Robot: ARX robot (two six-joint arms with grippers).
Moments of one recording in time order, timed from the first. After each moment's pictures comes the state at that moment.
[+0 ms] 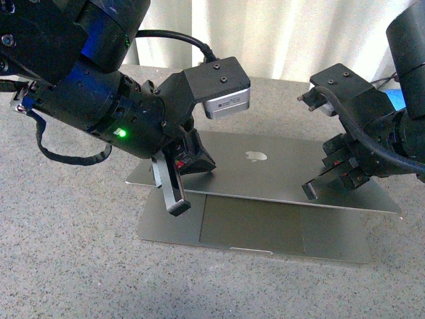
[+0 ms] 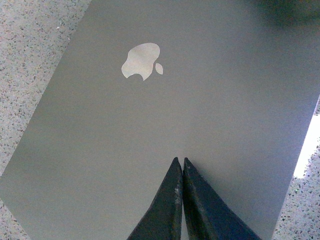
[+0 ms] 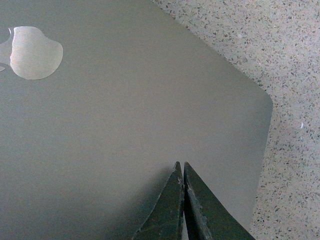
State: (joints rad) left arm -0.38 2.01 1.06 -0.02 0.46 0.82; right arm 0.28 1.95 0.83 0.20 0.02 -0.29
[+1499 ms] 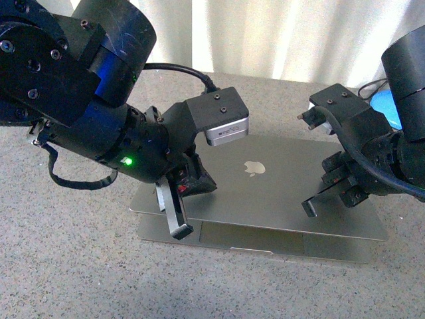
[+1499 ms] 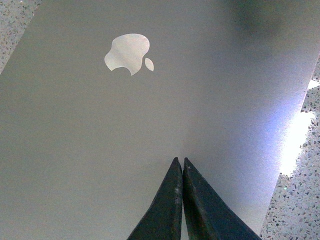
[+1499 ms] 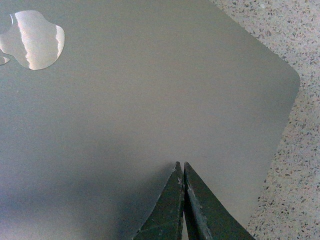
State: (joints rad) left arm -0.38 2.07 1.03 0.04 0.47 0.79; right arm 0.27 1.98 0.79 0.23 0.01 -0.28
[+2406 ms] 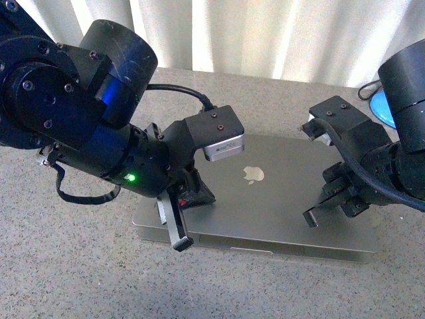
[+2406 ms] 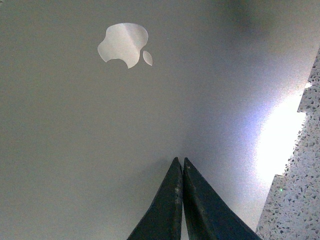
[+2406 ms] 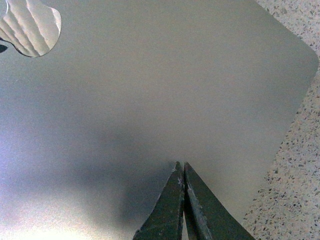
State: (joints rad) left arm -0.38 2.13 1.02 0.09 0.48 0.77; right arm 0.27 2.00 0.78 0.23 0.00 -0.28
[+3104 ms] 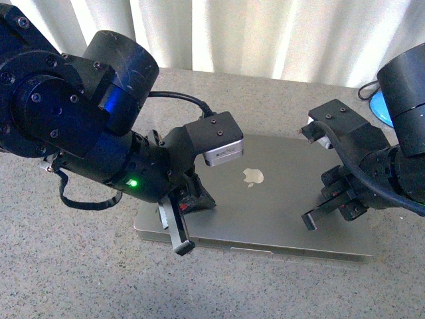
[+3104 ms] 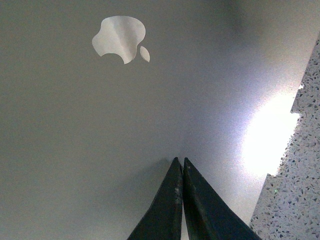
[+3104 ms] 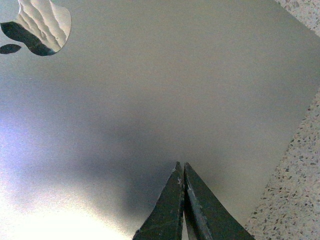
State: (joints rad) left arm -0.38 2.15 1.02 0.10 0.49 0.75; right arm 0.27 2.01 0.78 0.23 -0.02 -0.26
